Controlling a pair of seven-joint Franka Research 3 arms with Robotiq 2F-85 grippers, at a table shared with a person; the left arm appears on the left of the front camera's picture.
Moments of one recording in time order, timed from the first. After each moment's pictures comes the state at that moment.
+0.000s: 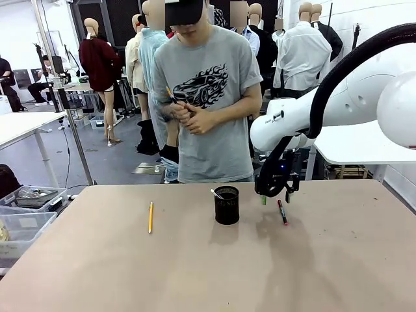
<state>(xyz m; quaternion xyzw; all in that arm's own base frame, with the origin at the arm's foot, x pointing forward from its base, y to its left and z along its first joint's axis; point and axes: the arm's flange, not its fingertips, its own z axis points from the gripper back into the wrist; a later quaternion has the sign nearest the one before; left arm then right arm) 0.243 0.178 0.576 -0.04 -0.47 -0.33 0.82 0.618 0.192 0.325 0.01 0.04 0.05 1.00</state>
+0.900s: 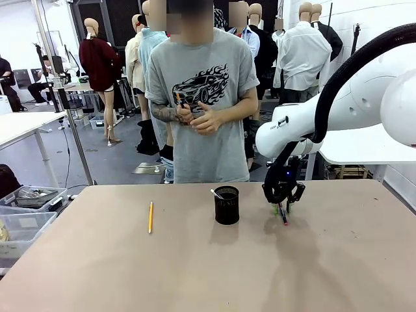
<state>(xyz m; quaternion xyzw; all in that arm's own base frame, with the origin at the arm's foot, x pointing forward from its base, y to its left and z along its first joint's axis) 0.243 0.178 0.576 -0.04 -0.47 -0.33 0.82 0.612 0.175 0.305 0.01 0.06 0.02 1.00</state>
